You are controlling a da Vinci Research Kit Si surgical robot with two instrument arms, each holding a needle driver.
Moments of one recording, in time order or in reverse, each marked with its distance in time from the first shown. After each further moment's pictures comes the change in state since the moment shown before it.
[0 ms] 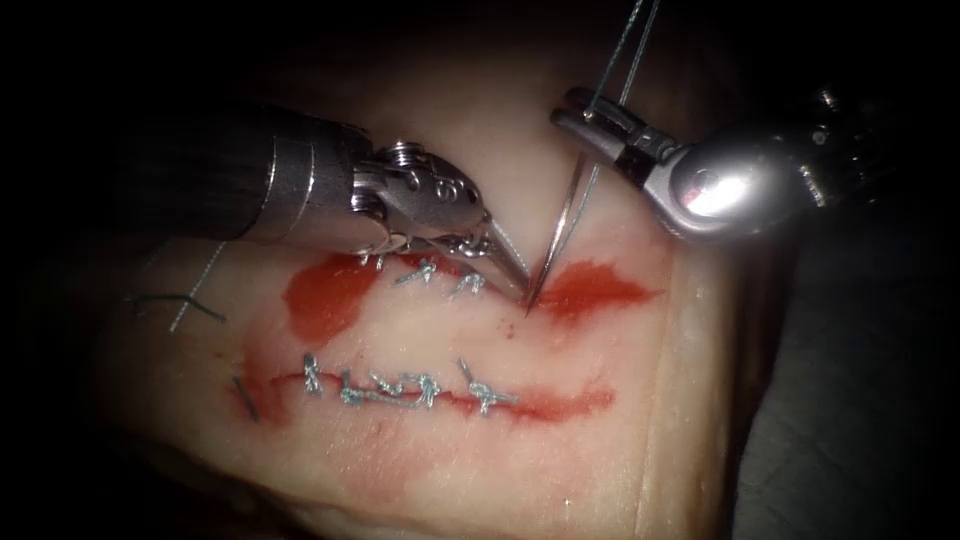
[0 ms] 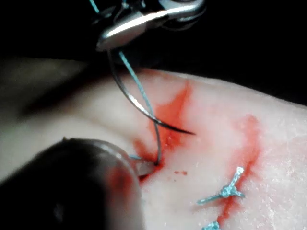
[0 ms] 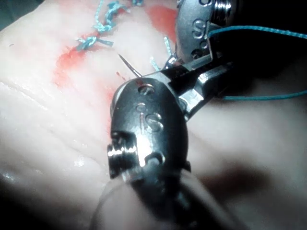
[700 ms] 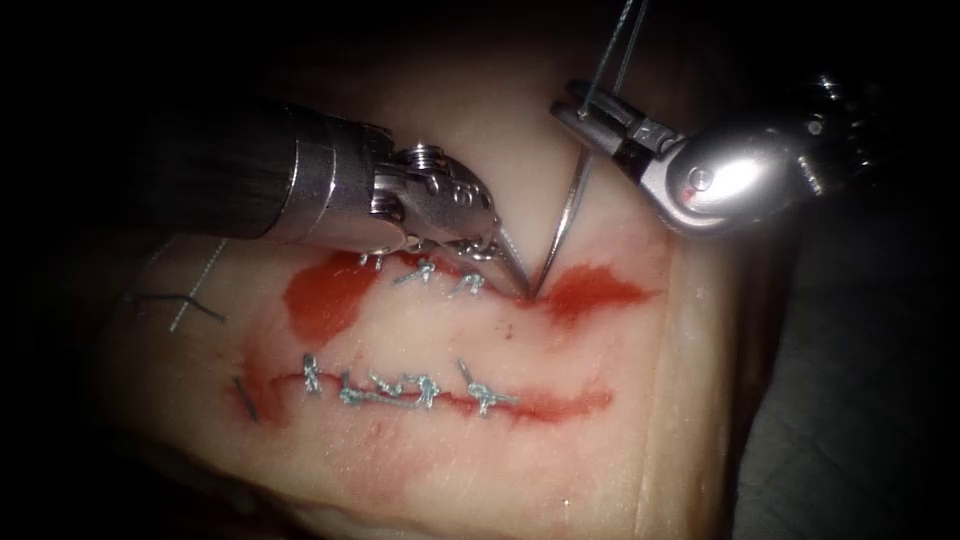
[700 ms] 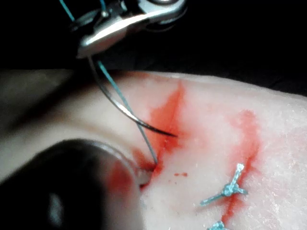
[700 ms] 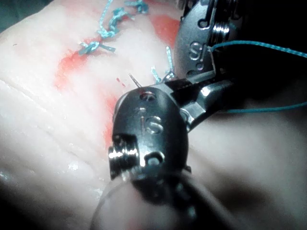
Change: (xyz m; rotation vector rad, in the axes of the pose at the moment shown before) right arm 0.000 0.000 0.001 0.058 0.006 -0.124; left arm 0.001 0.000 0.001 0.029 0.141 0.022
